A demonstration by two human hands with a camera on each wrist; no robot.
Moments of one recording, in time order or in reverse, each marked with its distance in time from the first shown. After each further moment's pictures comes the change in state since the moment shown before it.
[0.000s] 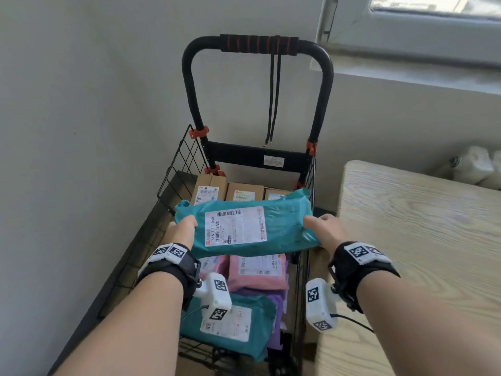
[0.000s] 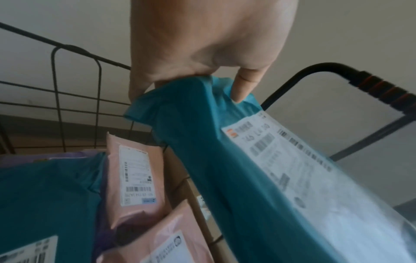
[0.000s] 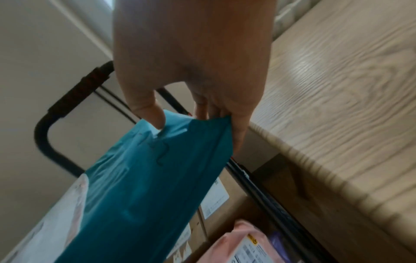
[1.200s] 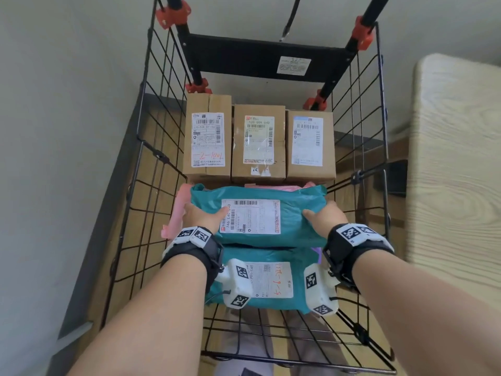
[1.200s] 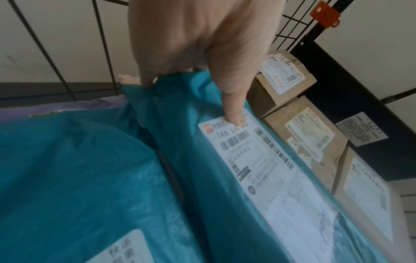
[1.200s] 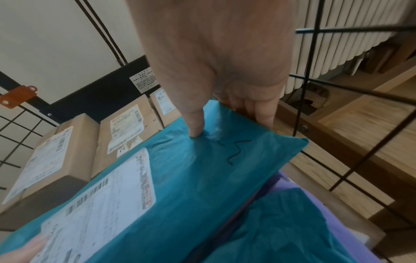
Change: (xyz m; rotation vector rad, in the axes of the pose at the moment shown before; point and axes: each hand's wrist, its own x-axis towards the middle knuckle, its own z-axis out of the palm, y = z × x) left_hand 0.139 -0.116 0.039 0.496 -0.244 -0.078; right_hand 0.051 0.102 0.158 -0.510 -0.010 0.418
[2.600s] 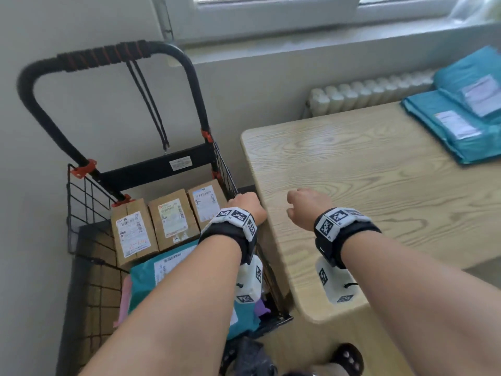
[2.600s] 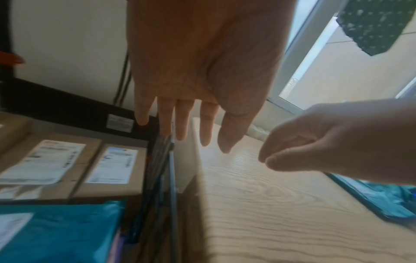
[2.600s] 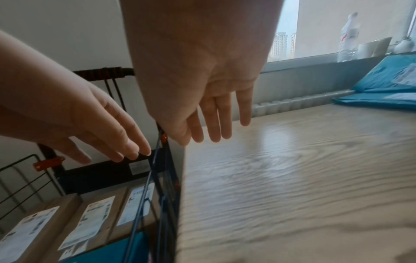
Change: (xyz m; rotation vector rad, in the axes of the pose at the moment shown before) left_hand -0.279 0.172 0.102 0.881 -0.164 0.987; right_hand -0.153 0.125 -0.200 -0.398 0.433 -0.408
